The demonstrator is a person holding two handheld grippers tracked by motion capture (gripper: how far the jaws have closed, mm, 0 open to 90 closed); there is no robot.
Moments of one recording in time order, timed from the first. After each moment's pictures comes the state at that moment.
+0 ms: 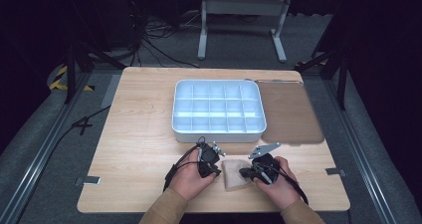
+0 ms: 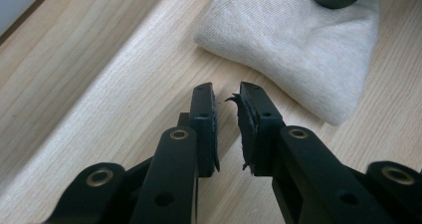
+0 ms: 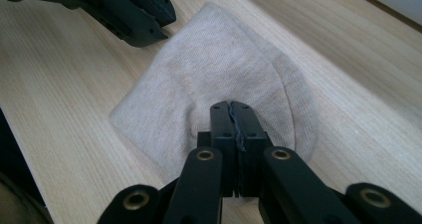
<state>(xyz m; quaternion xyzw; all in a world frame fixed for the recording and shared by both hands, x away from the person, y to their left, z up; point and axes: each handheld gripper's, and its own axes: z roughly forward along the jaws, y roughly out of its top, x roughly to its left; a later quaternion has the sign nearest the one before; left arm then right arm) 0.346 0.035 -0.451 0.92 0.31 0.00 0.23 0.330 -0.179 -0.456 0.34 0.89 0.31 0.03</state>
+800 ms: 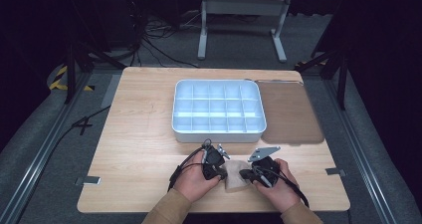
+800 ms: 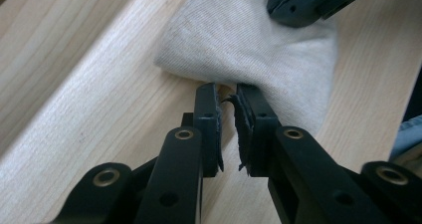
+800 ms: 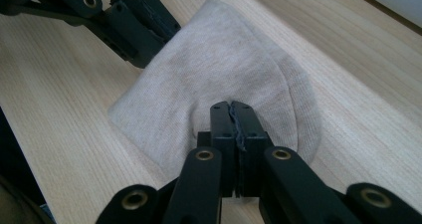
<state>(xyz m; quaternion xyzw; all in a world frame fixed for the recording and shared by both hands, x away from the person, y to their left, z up) 0.341 0.025 -0.450 0.92 0.29 -0.04 0.26 0.322 -0.177 -0.456 0.33 0.89 0.31 0.04</state>
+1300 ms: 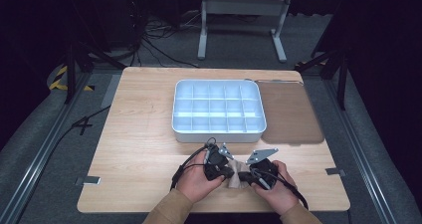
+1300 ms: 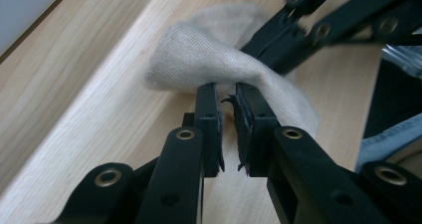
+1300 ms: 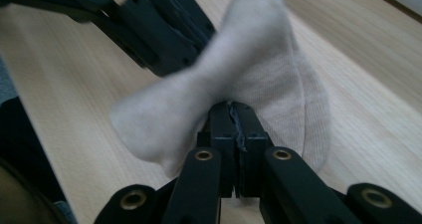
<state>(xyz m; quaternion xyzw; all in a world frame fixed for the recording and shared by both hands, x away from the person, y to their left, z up) 0.334 0.017 -0.439 0.92 0.25 -0.03 0.31 0.316 -0.170 -0.455 0.32 0.89 0.31 0.04</state>
